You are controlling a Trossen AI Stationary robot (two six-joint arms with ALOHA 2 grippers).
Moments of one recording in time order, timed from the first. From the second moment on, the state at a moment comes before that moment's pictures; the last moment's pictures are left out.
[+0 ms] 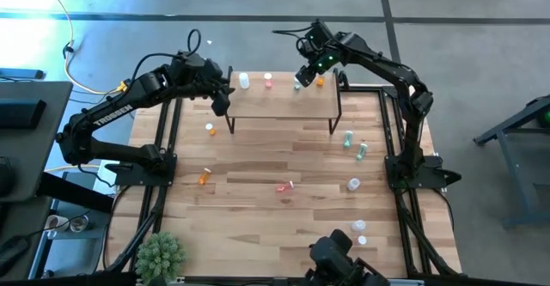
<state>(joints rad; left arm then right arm) 0.70 1.14 1.20 -0.68 -0.01 0.03 -0.73 1.94 1.89 -0.97 -0.12 -0.03</state>
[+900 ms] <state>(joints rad) 0.62 1.14 1.20 -0.85 -0.03 0.06 -0.71 1.93 2.23 -1.36 -0.06 -0.06</state>
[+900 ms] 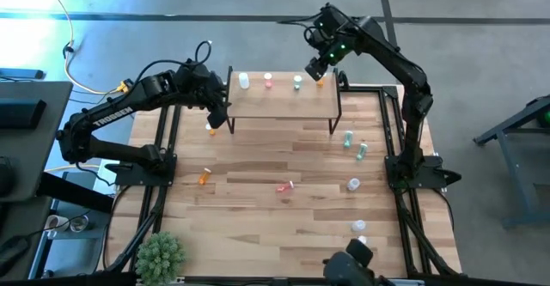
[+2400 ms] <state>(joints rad) 0.62 1.14 1.20 -0.87 -0.04 0.03 -0.45 0.94 1.08 -1.37 0.04 1.10</state>
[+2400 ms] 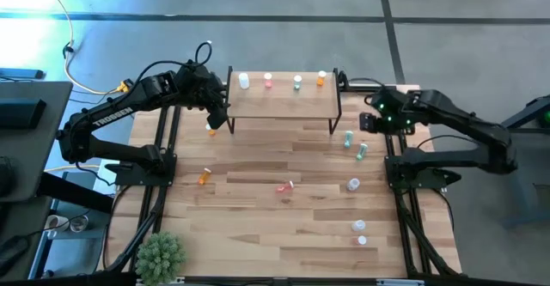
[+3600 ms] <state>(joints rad) 0.62 1.14 1.20 -0.87 -0.10 0.03 -0.20 0.94 0.51 -0.92 0.16 1.75</state>
